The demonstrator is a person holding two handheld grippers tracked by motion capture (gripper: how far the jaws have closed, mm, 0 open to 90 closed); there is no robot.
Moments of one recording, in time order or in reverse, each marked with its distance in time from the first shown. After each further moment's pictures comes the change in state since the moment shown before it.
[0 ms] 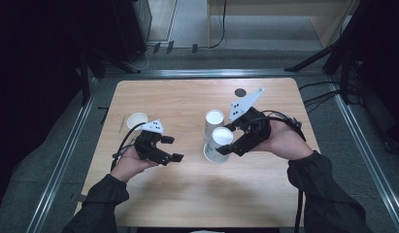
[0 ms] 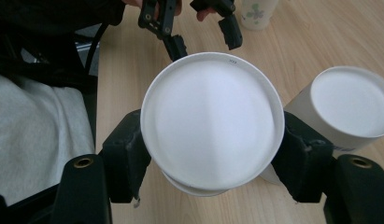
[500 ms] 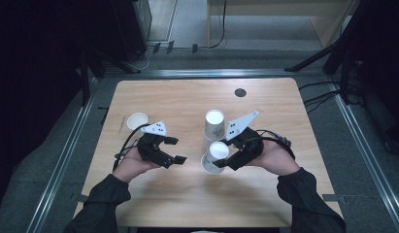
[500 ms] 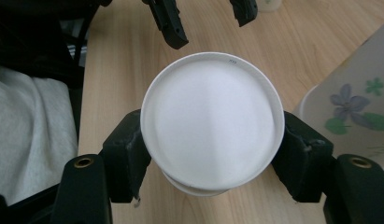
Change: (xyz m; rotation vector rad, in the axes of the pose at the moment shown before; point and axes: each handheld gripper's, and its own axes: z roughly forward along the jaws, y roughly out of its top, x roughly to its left) left arm -0.009 0.003 0.006 -0.008 -0.031 0.056; right arm 0.003 -0.041 0.047 -0.047 0.008 0.011
